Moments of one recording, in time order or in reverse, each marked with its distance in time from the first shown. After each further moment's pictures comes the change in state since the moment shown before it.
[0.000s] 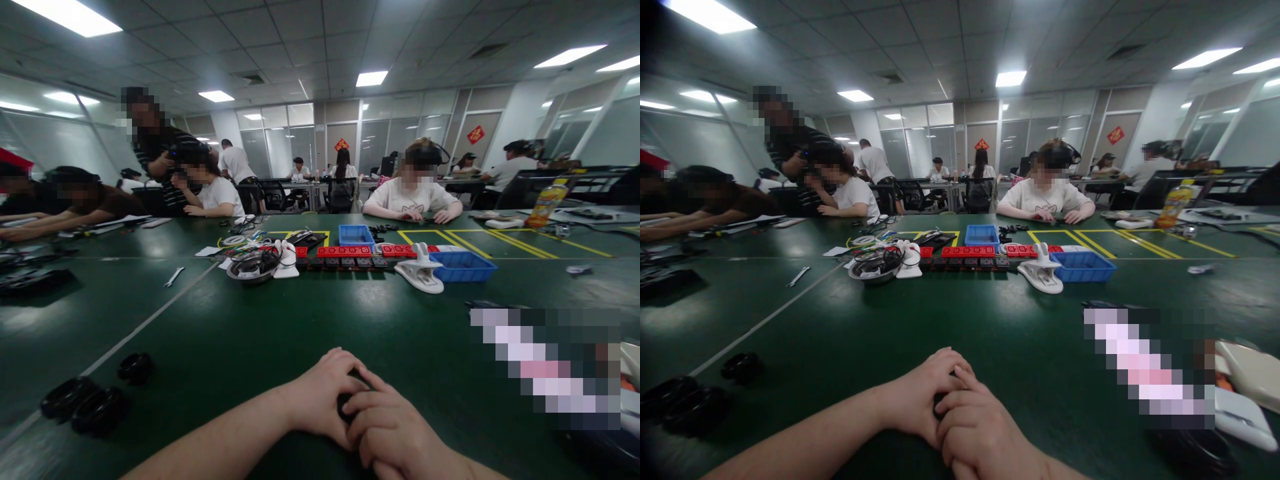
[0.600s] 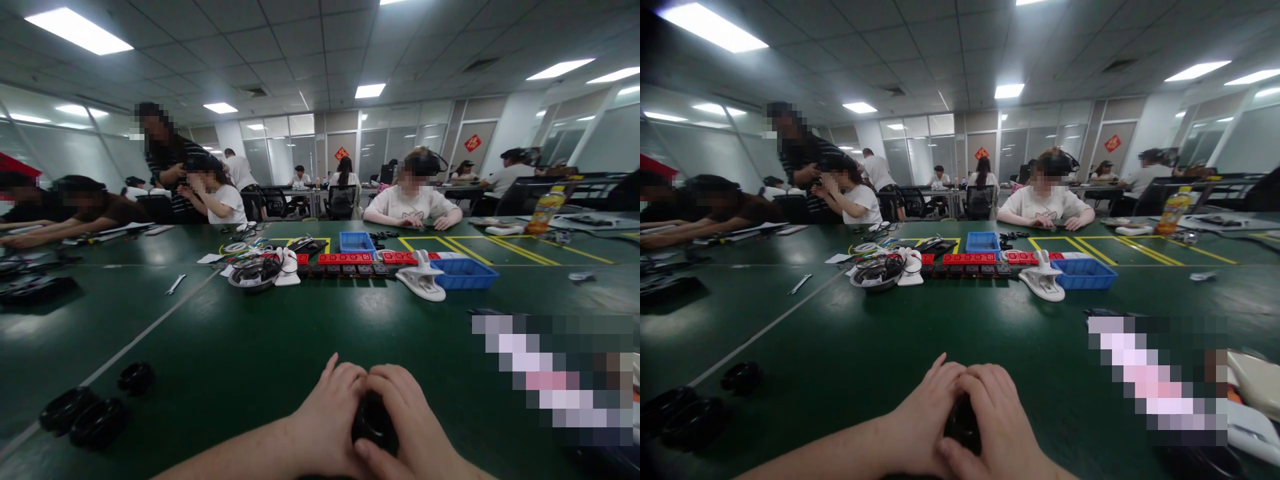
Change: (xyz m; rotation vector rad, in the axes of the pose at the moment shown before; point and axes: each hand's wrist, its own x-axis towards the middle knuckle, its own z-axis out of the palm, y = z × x) left_hand -0.001 0.024 0.004 0.031 0.017 -0.200; right_hand -0.011 0.017 0.017 -0.212 0.287 0.255
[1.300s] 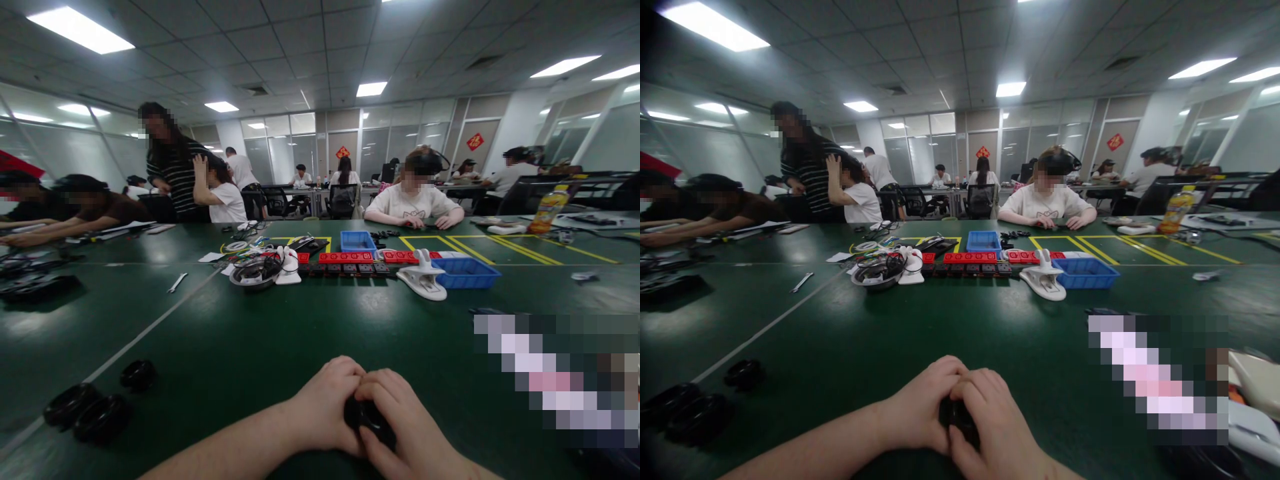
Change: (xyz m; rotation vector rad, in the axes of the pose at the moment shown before) left_hand 0.005 -0.008 -0.006 -0.038 0.057 0.063; right_hand 0.006 -0.008 -0.003 0.146 -0.158 0.119
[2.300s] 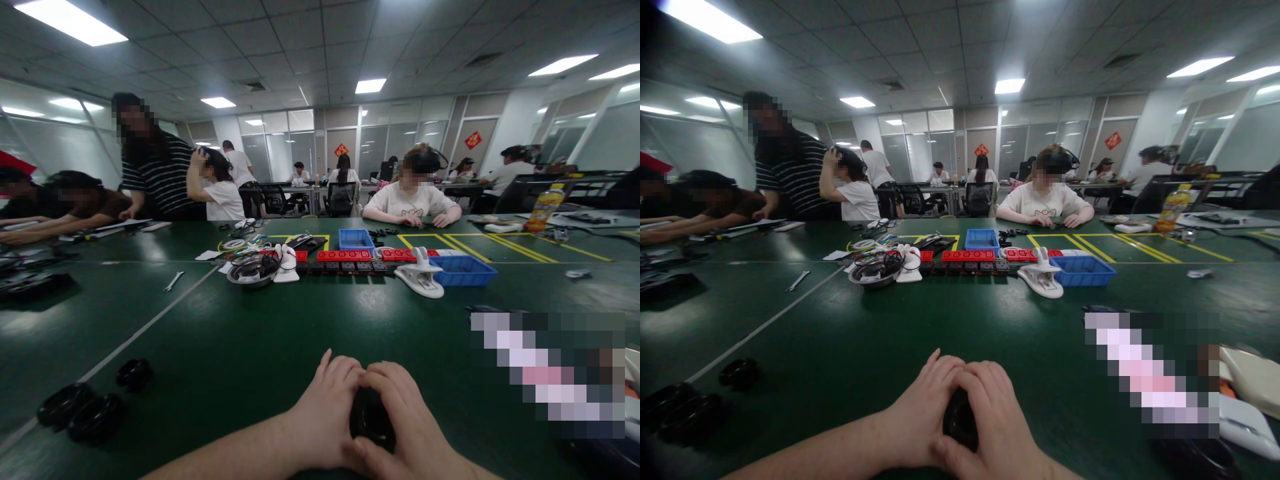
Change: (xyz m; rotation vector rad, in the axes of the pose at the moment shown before) left_hand -0.006 0.006 0.009 0.074 -0.036 -0.109; right_hand -0.004 0.003 0.000 -0.133 0.118 -0.105
